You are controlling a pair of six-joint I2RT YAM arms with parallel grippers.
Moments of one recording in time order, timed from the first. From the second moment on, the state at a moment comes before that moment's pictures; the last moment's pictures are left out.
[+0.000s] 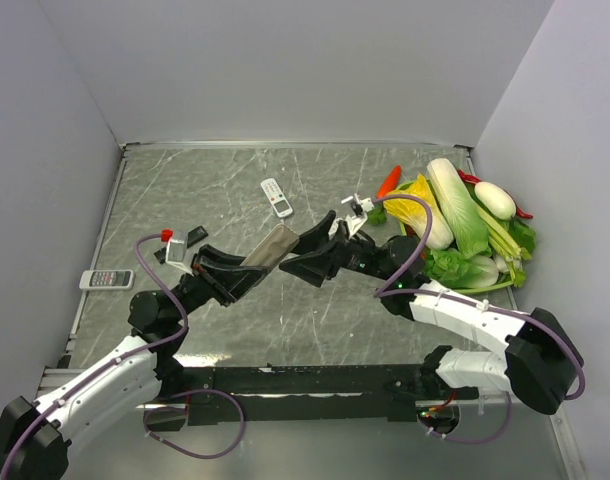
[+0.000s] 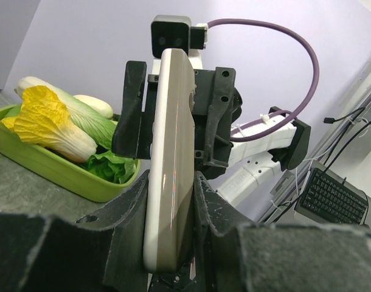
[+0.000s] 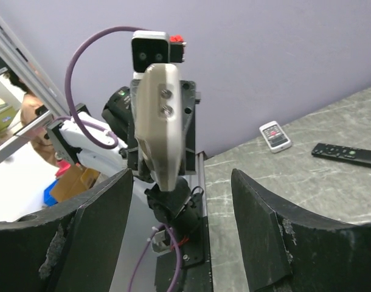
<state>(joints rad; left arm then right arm) -0.61 0.66 0.23 1.01 0.45 -0.92 0.76 1.17 0.62 0.96 -0.60 0.76</state>
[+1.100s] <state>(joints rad) -0.63 0.68 0.23 0.99 0.45 -0.94 0.83 1.21 0.65 0.99 -0.59 0.77</state>
